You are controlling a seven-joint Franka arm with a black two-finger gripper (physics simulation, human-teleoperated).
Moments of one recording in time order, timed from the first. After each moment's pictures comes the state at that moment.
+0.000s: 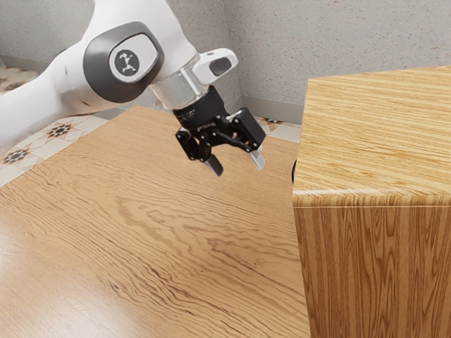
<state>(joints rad) -0.11 0.05 0.09 -1.51 -0.34 1.76 -0.19</state>
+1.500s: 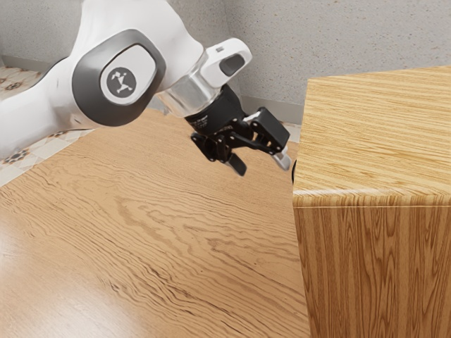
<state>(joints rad) -0.11 -0.07 -0.03 -1.64 -0.30 1.92 -0.21</state>
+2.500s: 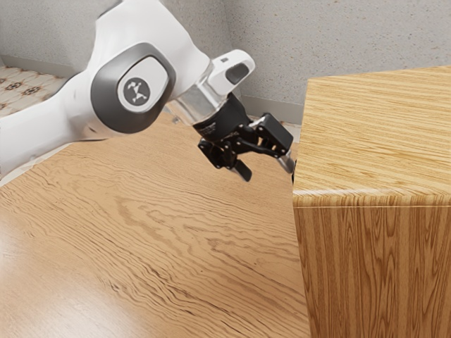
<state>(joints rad) -0.09 -0.03 -0.03 -1.66 -0.34 1.97 -0.21</state>
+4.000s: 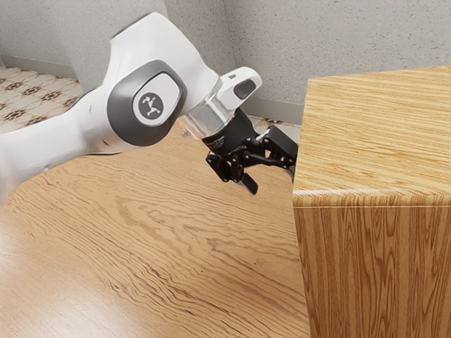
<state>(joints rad) -0.09 0.00 -0.02 -1.70 -0.38 2.01 -0.21</state>
